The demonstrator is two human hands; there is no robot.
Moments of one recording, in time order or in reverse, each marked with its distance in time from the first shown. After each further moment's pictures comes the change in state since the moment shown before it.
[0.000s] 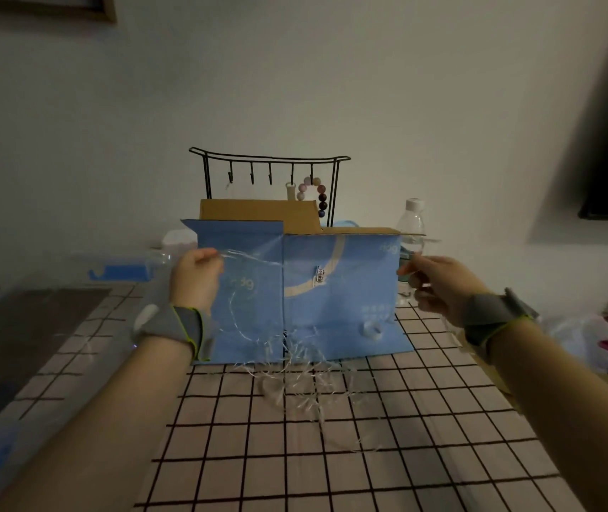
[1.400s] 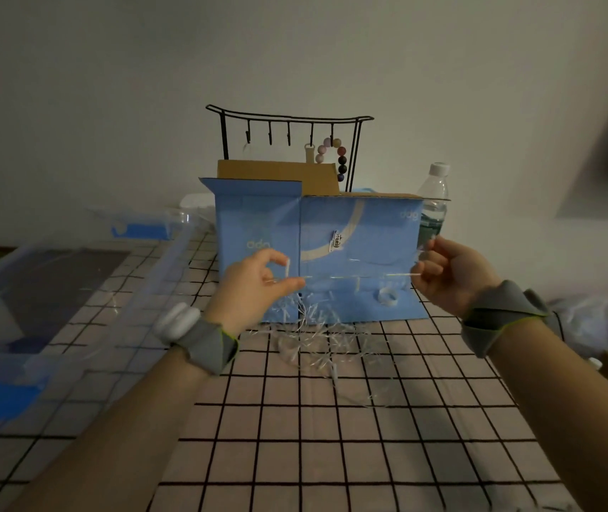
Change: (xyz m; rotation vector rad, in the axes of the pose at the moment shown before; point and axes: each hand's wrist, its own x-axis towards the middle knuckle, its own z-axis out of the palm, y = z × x) left_hand -0.086 -0.005 -0.009 0.524 -0.414 0.331; right_hand -0.003 0.028 0.018 0.866 -0.166 0.198
